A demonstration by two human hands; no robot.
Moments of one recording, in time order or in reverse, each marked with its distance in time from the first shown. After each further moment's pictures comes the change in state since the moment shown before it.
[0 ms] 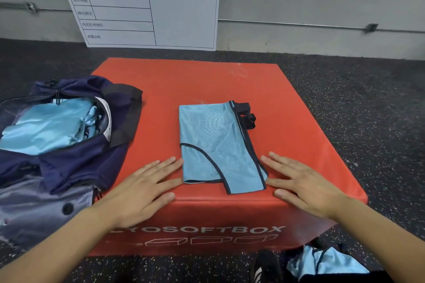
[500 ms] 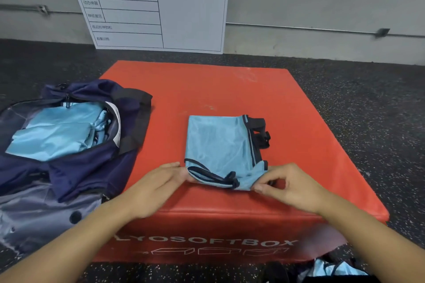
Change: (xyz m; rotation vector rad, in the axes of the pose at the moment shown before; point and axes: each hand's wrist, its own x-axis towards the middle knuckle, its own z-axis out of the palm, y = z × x) left_hand 0.029 0.002 -0.018 -0.742 0.134 -0.142; right_hand 0.071 -0.040 -0.020 0.828 0.081 0.202
